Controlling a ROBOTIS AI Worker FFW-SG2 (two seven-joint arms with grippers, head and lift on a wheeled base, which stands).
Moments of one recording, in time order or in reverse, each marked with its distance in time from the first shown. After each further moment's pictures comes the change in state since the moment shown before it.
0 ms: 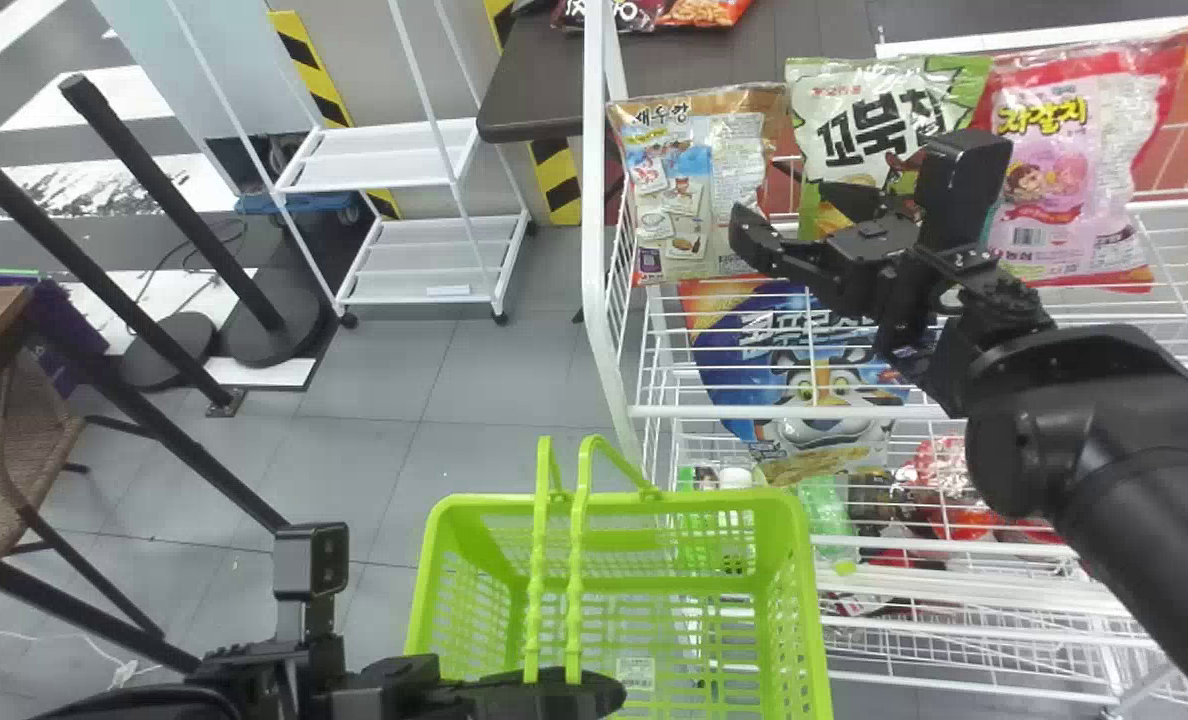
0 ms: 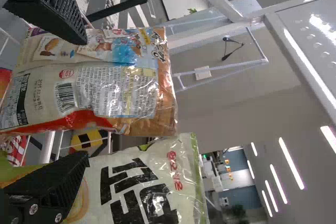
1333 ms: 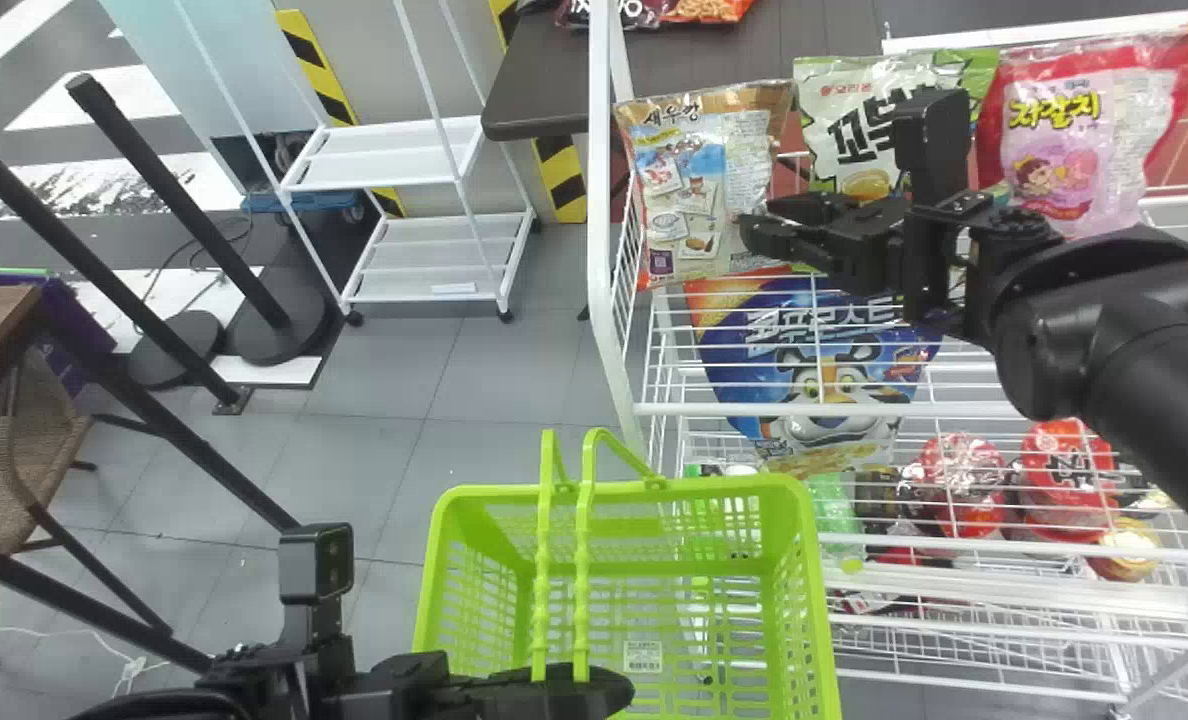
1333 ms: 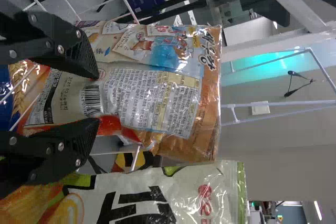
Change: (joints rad) left arm 0.011 -0.008 -0.004 0.017 0.008 -0.081 0.000; right arm -0.228 0.000 0.077 0.289 0.041 0.104 0.193
